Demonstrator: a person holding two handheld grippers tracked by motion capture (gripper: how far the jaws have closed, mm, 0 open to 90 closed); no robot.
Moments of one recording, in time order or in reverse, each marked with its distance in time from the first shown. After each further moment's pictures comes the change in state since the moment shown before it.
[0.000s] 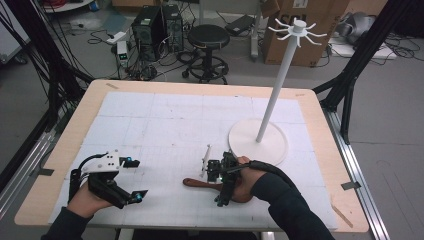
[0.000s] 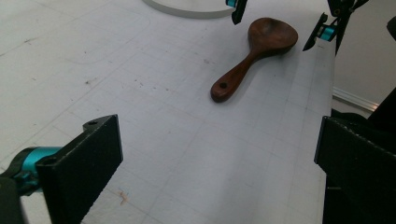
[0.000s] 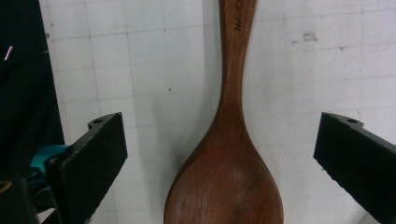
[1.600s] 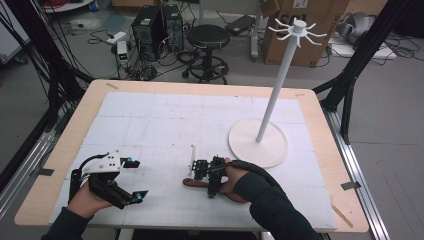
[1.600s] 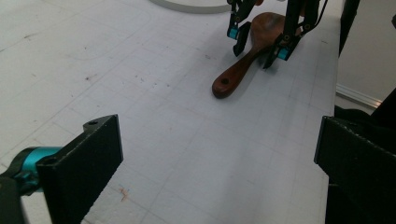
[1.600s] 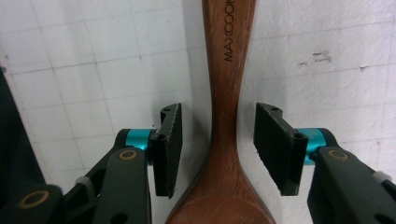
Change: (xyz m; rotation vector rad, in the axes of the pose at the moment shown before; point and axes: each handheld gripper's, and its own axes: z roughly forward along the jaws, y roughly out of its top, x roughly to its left) left arm 0.000 -0.001 0.001 0.016 0.003 0.002; right arm -0.009 0.030 0.024 0.130 0.019 0.042
